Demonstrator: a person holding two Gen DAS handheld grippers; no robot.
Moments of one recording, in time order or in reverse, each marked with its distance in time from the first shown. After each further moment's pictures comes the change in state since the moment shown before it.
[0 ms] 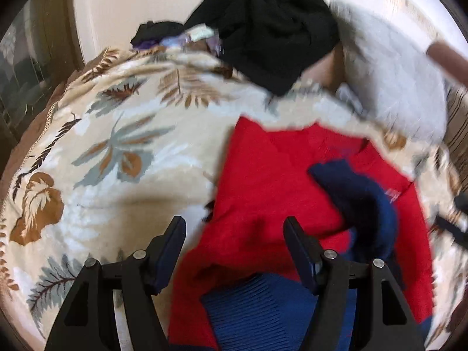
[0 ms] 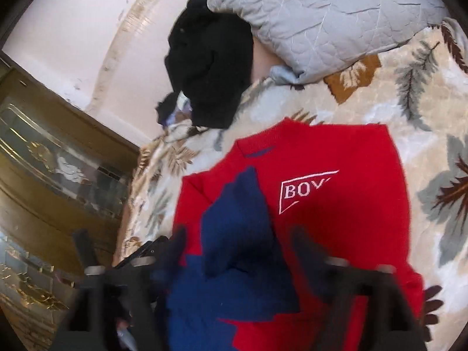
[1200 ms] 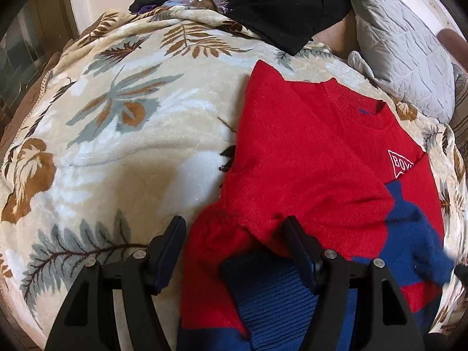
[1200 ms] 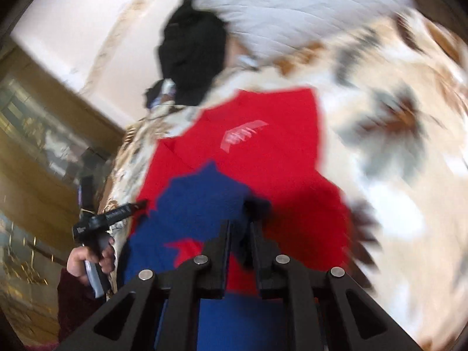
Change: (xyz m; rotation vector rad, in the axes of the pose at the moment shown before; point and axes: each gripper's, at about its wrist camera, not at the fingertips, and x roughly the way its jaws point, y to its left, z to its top) left arm 0.018 0.024 -0.020 -0.024 0.133 -0.024; right arm -0.101 -0.077 -0.103 0.046 -0.004 -0.091
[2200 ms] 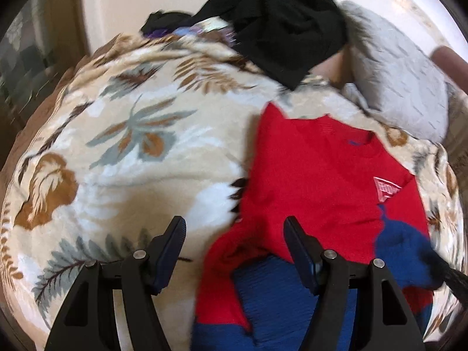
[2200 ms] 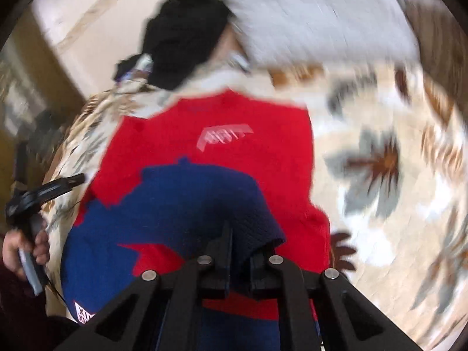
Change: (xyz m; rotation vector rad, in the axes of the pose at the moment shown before) left arm -0.039 0.002 0.003 -0.006 -0.139 -0.025; right arm 0.055 0.052 0.029 -0.122 0.062 -0.291
